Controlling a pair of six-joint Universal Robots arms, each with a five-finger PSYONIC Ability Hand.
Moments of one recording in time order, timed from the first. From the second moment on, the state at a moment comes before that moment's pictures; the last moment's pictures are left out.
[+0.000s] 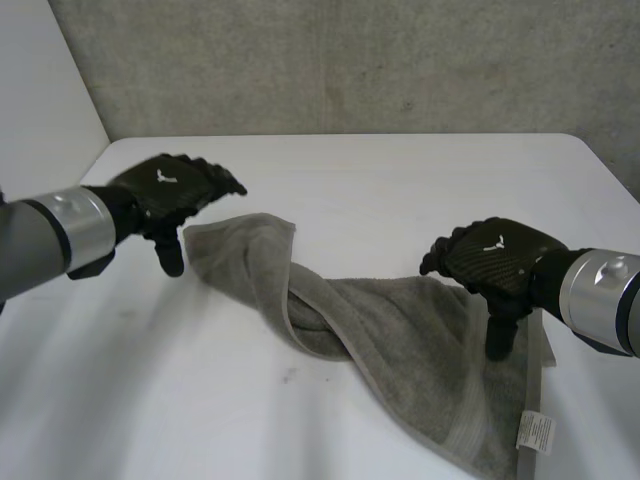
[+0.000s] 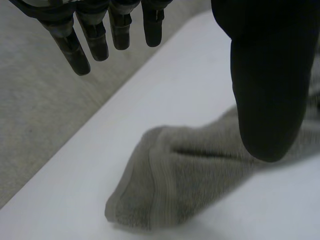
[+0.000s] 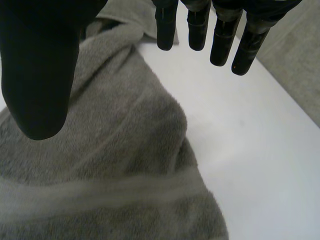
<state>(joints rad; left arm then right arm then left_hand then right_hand) 4.50 -1.88 -1.31 2.77 -1.10 3.72 1.86 -1.42 1.50 0.53 1.20 2.45 0.18 0.17 0.17 0.17 0.03 0.20 0.23 0.21 0.23 0.05</state>
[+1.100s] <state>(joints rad) 4.40 -2.28 -1.12 2.93 -0.96 3.87 2.21 -1.12 1.63 -0.07 1.49 3.10 1.17 1.22 1.21 1.21 1.02 0.20 0.23 0.21 0.23 0.05</state>
